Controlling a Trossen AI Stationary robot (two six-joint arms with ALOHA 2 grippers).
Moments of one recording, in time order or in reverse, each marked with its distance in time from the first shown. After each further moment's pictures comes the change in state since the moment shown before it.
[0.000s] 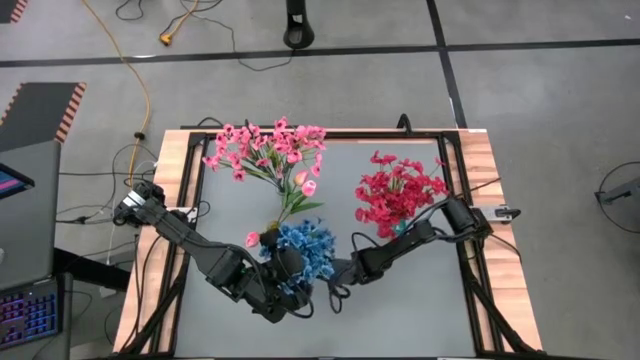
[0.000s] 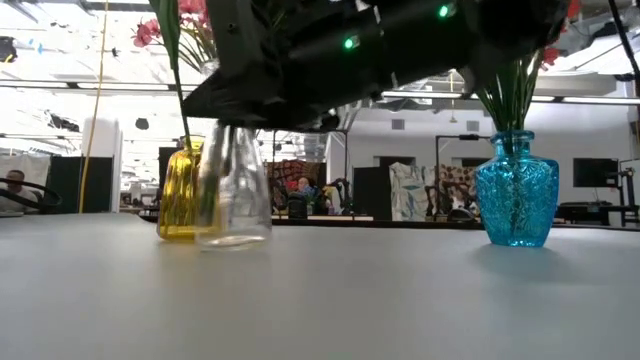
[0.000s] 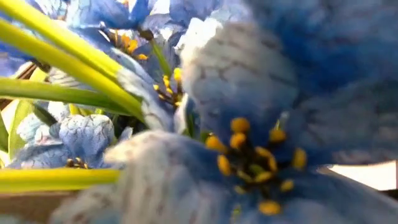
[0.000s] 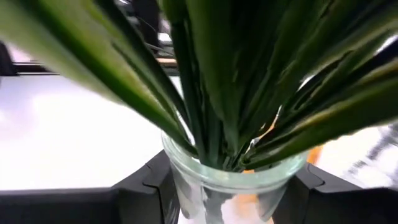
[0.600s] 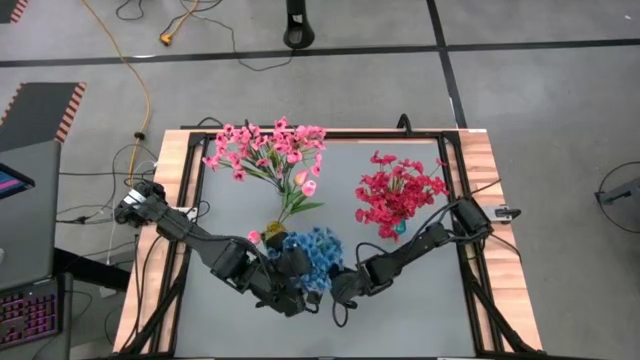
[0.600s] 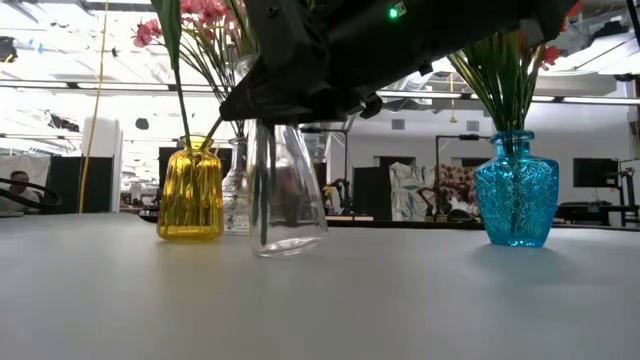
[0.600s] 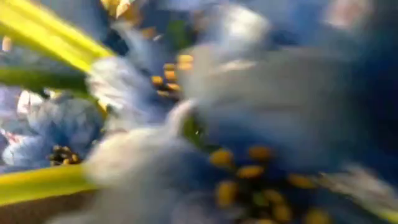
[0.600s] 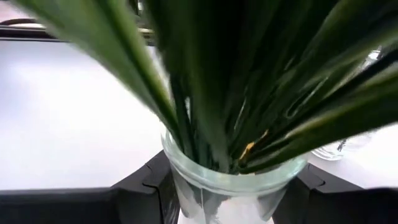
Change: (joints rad) left arm 0.038 -0.002 0.001 0.022 0.248 0.033; right arm 0.077 -0.077 0.001 -0.282 0.160 0.122
